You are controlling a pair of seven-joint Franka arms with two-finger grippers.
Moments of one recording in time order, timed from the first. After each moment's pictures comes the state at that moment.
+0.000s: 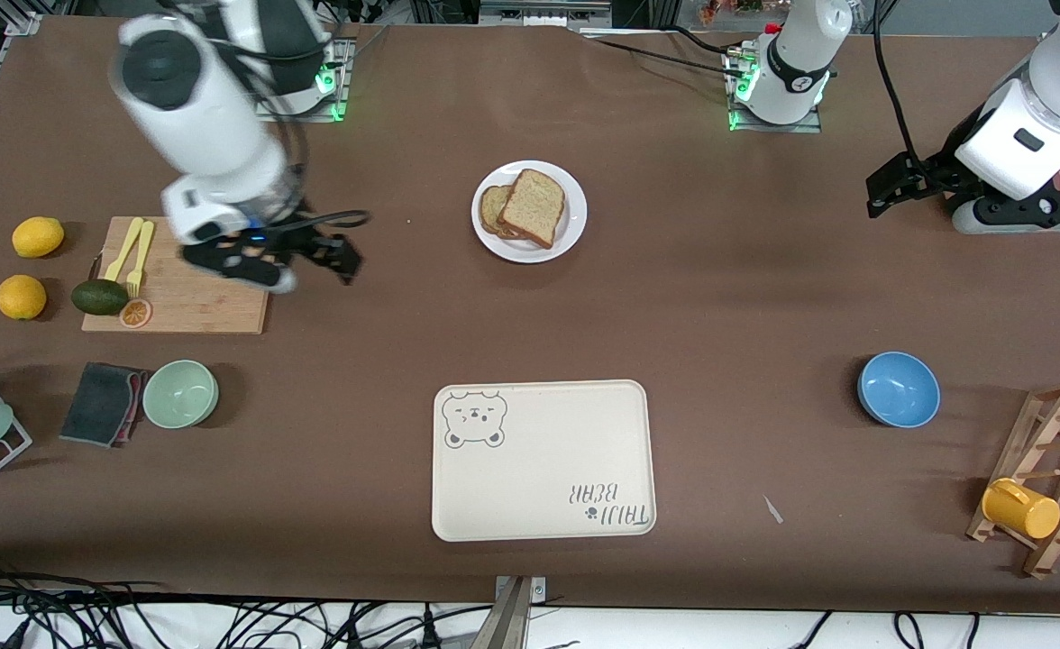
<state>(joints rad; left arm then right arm) -0.12 -0.01 -0.02 -1.59 -0.01 1.51 -0.18 0.15 0.08 0.20 -1.83 -0.04 1.98 0.63</state>
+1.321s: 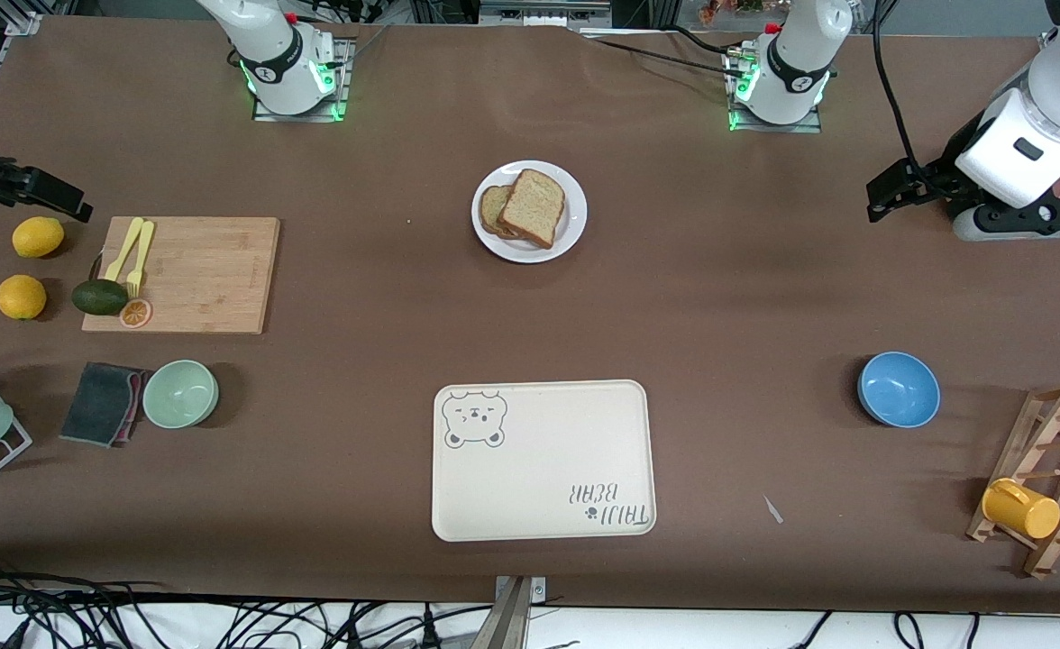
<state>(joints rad) -0.12 0.01 -0.02 -1.59 -0.01 1.52 -0.21 -0.11 0.00 0.04 -1.61 -0.03 1.52 0.13</state>
